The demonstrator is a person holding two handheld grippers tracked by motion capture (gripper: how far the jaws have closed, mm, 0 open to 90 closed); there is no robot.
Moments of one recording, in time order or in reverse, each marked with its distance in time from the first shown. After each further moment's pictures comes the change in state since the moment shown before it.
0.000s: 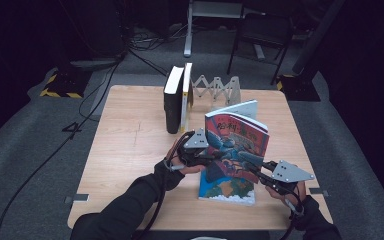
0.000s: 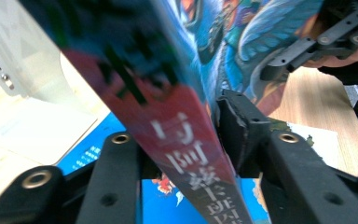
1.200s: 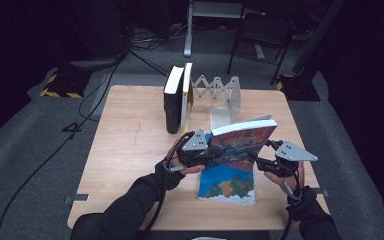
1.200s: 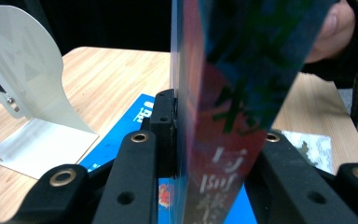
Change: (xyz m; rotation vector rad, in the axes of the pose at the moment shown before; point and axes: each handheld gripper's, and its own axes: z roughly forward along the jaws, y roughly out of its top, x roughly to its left) left arm -0.005 0.002 -0.003 -0.066 -0.010 0.029; right arm -0.033 0.017 0.015 -0.024 -0.126 0.156
